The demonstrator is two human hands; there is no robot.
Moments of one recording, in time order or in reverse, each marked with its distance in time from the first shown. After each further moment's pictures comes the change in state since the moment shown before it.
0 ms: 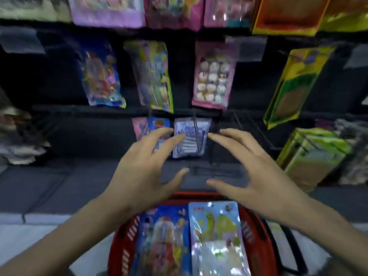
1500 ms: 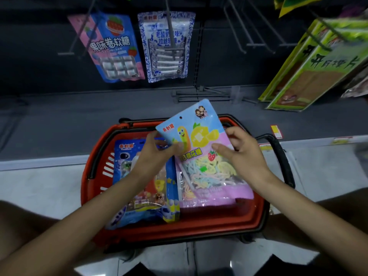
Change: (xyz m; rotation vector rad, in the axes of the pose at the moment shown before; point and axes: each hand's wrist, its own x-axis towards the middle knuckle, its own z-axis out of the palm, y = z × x) left_hand -0.094 0.012 0.227 -0.985 -0.392 -1.032; right_hand -0.097 0.130 0.173 0.828 0.149 0.757
